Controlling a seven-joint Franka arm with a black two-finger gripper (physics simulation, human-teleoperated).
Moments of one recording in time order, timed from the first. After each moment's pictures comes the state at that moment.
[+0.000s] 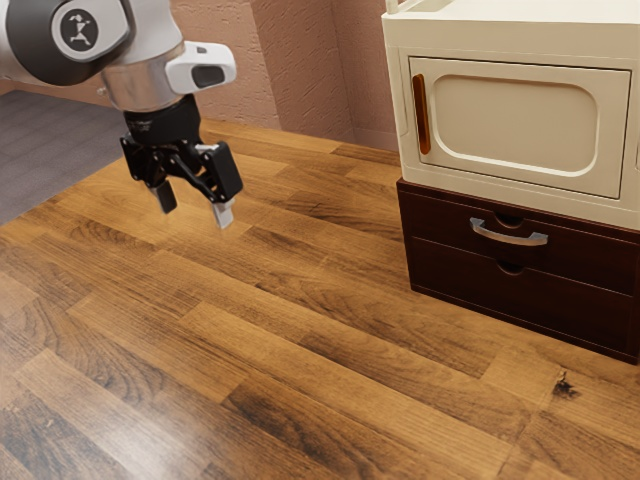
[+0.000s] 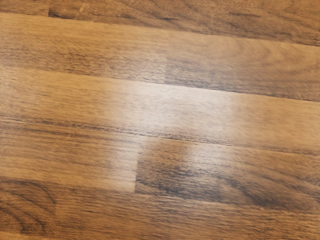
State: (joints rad) arm 0.07 -0.01 0.00 -1.37 0.05 1.36 -0.03
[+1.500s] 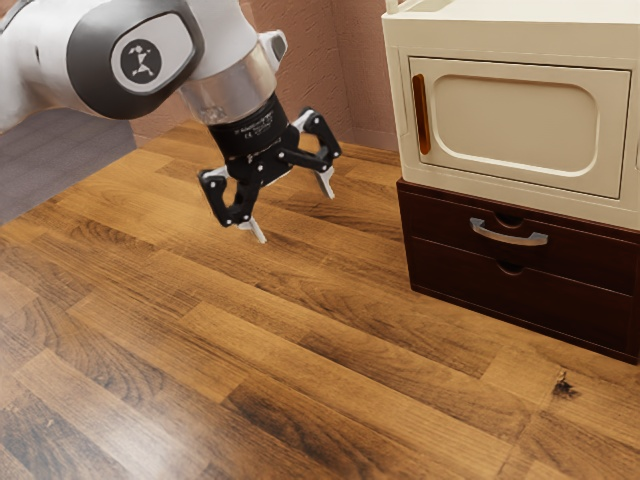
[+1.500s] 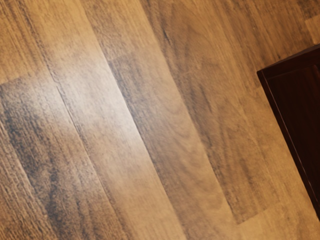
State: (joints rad) arm 0.09 -0.02 -0.18 -1.44 -0.03 1.63 -1.24
